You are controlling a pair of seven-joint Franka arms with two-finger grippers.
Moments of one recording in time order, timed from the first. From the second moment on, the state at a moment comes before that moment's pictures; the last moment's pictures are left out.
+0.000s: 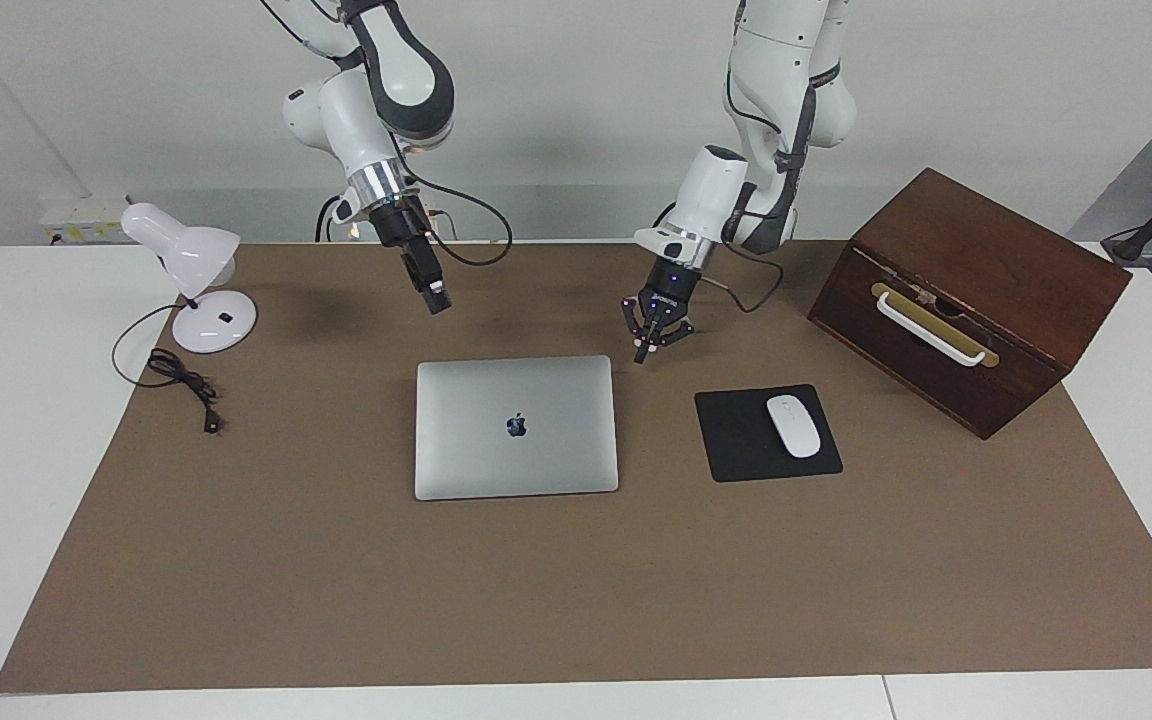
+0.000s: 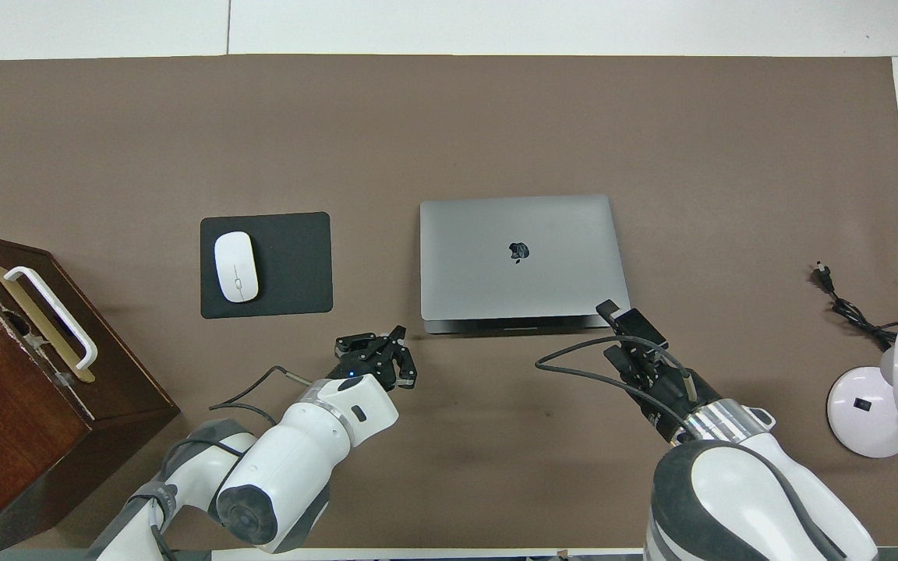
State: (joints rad) left arm -0.70 0.10 -0.01 -2.67 -0.05 3.48 -0.22; right arm 0.61 -0.32 0.00 -2.60 1.87 3.20 -0.19
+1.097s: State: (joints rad) left arm -0.76 0.24 0.00 -2.51 -0.09 3.48 -0.22; right arm 0.61 -0.09 0.00 -2.48 1.87 3.20 -0.19
